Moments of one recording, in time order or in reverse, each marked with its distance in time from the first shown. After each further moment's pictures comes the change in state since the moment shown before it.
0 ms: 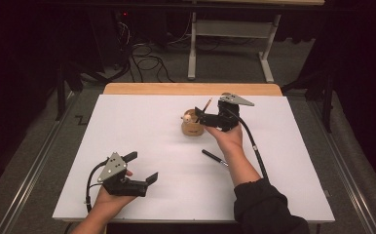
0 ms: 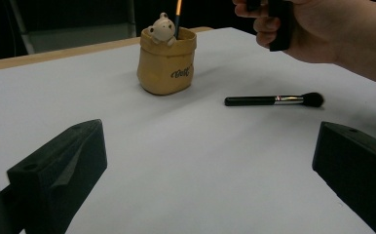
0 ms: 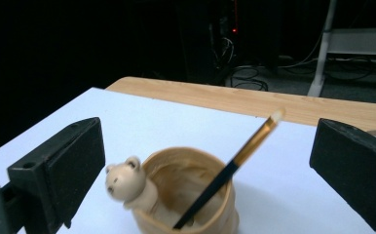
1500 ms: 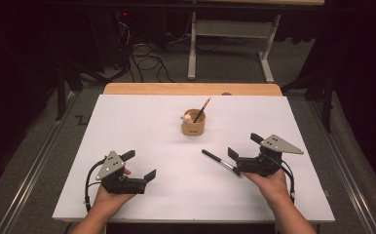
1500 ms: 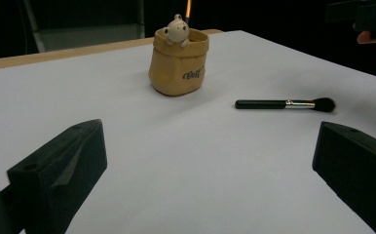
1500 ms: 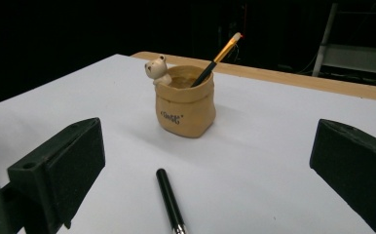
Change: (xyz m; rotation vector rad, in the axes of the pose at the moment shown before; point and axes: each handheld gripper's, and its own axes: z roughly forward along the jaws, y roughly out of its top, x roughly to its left) left arm 0.006 0.000 -0.001 -0.009 0.032 -0.025; right arm -0.013 -0.062 -0.146 -0.024 0.029 -0.114
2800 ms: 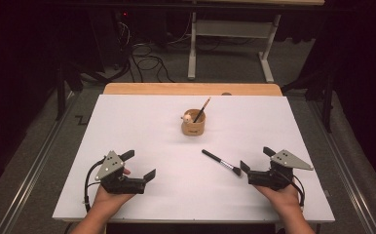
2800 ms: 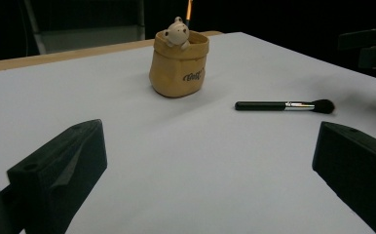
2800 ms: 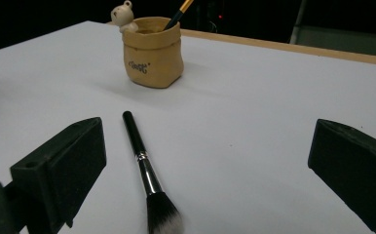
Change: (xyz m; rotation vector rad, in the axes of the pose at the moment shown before) left arm 0.000 0.001 -0.001 -0.007 0.002 0.003; right arm -0.015 -0.039 -0.026 0.071 -0.090 -0.020
